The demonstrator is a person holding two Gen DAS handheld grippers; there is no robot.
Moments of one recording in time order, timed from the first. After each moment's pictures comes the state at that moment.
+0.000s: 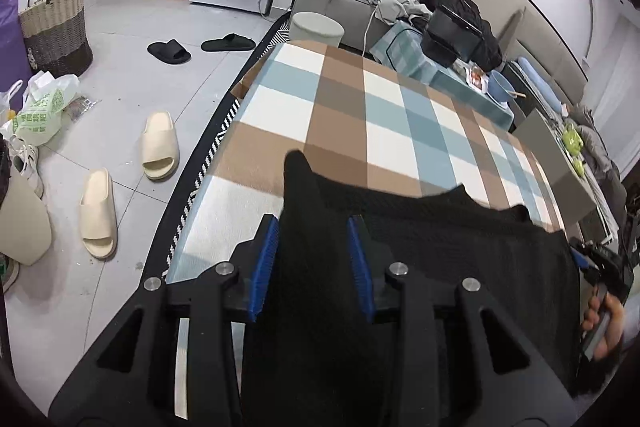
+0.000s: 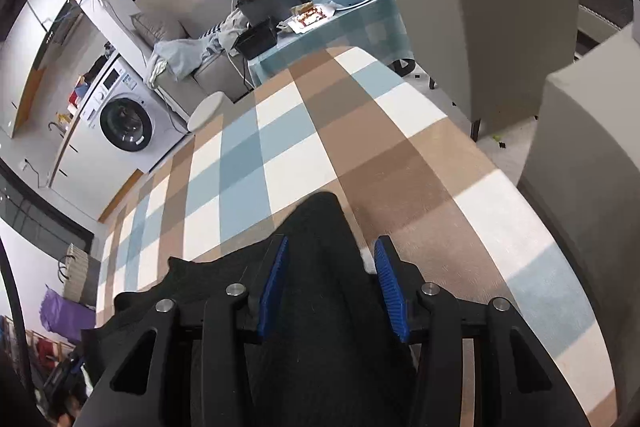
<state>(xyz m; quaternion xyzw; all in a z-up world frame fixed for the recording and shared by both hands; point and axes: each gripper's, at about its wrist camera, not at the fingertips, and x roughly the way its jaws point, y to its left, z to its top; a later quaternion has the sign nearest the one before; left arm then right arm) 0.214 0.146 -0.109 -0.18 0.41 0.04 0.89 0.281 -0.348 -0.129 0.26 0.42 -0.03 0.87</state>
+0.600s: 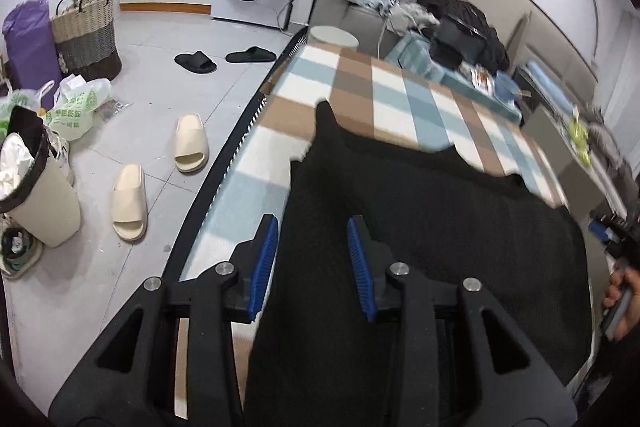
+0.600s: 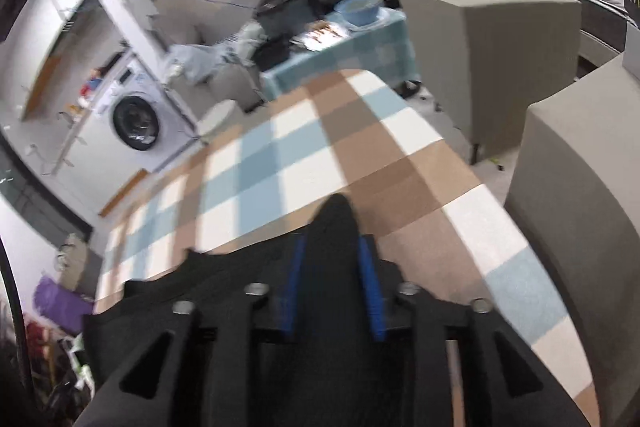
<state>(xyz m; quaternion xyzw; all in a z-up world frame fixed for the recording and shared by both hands) 0.101 0.127 -0.095 -0.16 0.39 0.08 0.90 0.227 -0.334 -0.087 0.23 0.37 0.00 0.90</state>
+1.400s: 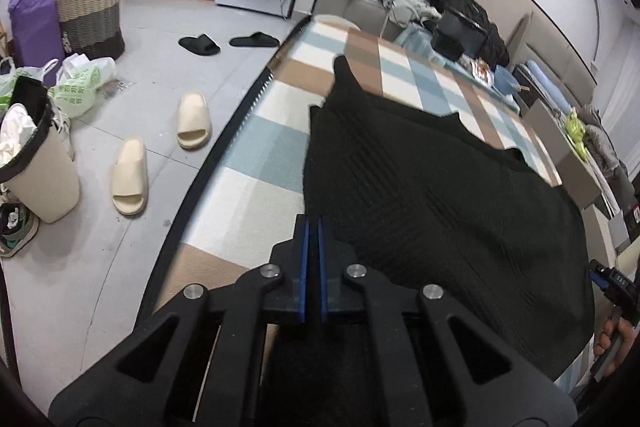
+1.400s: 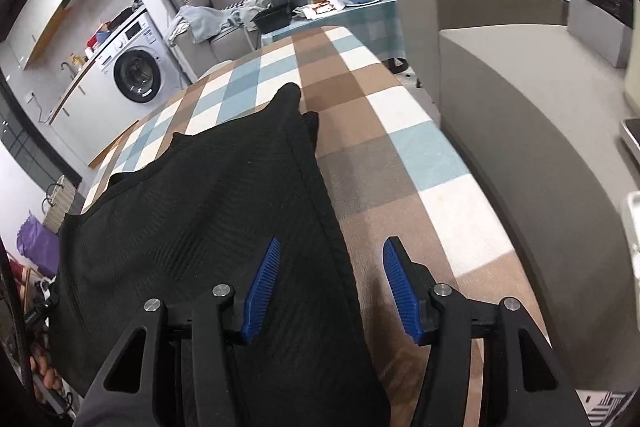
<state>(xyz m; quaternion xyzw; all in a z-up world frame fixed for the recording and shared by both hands) 0.055 0.139 -0.118 -0.19 0.40 0.08 0.90 0.124 -0.352 -0.132 0.17 0.43 -0.01 0.89</state>
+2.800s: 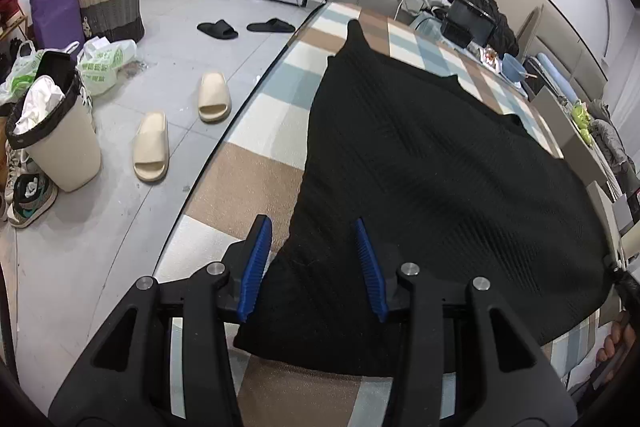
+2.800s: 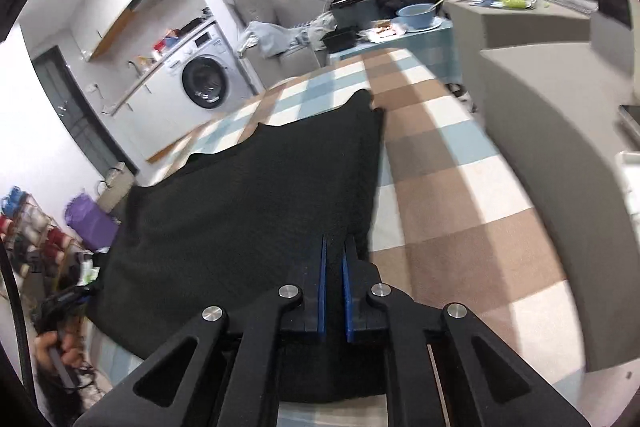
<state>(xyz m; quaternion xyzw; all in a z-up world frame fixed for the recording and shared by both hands) -0.038 0.113 -0.125 -0.18 0.41 0.10 0.89 0.048 -0.340 -0.124 0.16 0.38 0.05 0.91</state>
